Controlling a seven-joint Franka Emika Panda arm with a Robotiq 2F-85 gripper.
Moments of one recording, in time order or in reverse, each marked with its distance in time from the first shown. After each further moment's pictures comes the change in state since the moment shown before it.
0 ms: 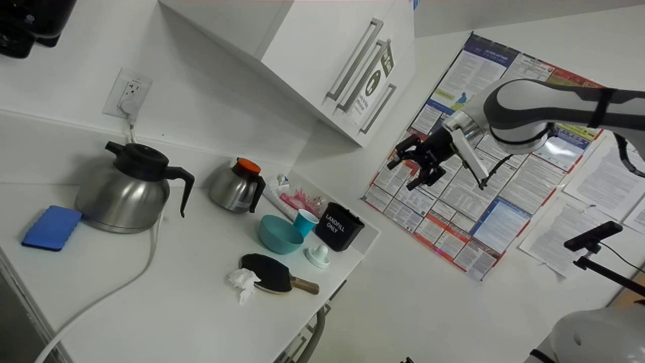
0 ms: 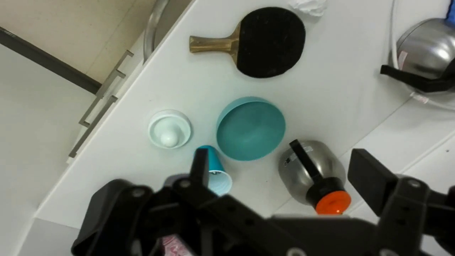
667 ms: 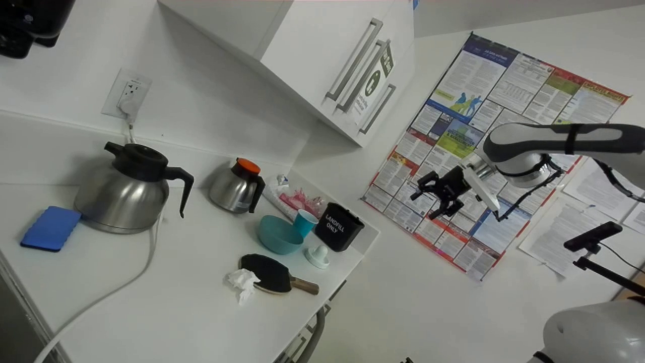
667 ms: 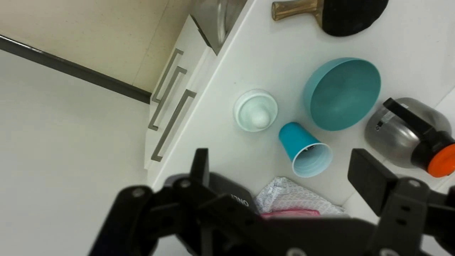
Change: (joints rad) arm -0.160 0.036 -0.222 -0.058 -0.045 0.055 -0.151
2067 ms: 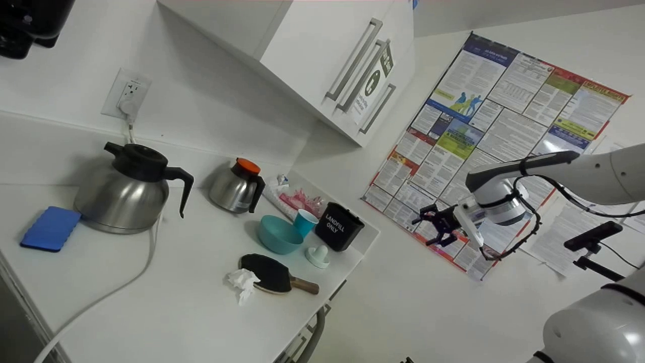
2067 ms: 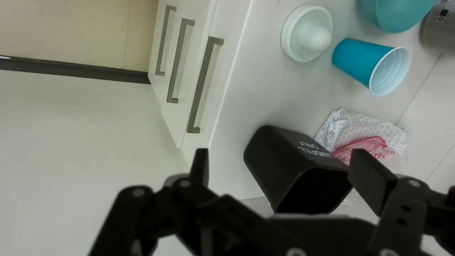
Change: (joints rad) arm -0.002 0.321 -0.302 0.040 0.362 0.317 -0.356
